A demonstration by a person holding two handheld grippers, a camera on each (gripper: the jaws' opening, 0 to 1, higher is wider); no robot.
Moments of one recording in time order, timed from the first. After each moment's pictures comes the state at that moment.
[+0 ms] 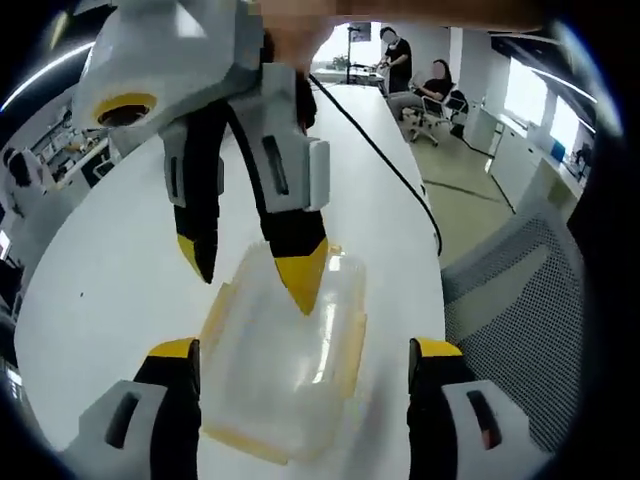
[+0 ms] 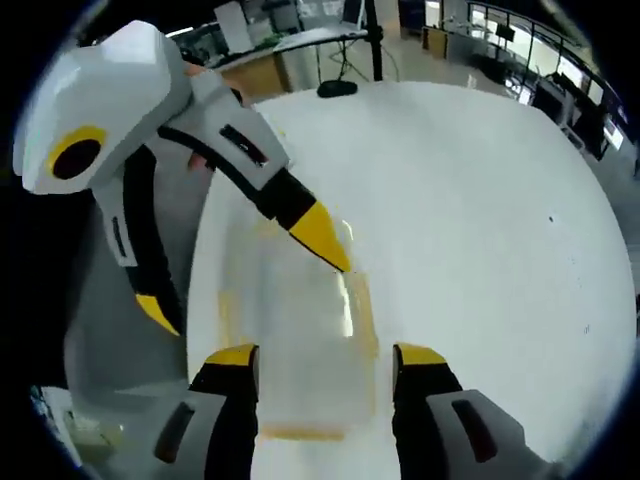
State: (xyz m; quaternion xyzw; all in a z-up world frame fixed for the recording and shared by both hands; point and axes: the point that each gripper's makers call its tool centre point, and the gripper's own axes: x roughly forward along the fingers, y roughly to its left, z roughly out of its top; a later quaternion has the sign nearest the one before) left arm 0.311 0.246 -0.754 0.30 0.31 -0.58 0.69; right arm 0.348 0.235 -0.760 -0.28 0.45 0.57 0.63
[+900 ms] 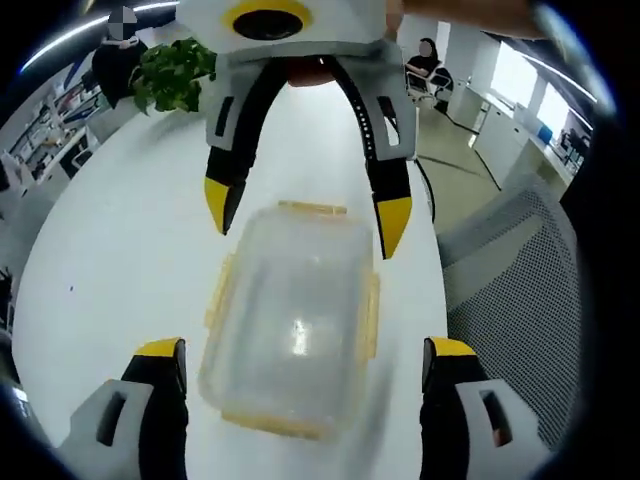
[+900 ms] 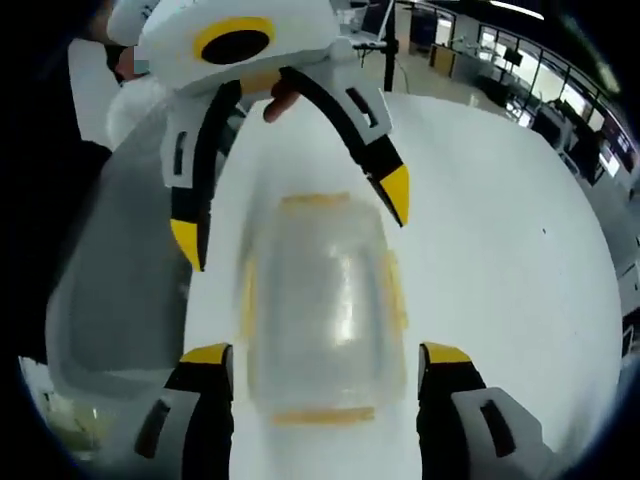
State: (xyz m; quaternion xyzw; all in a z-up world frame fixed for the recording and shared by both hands) left arm 0.322 0.269 -0.771 0.35 0.35 -0.60 0.63; right arm 0.325 0.220 -0.768 -0.32 0.40 0.57 0.65
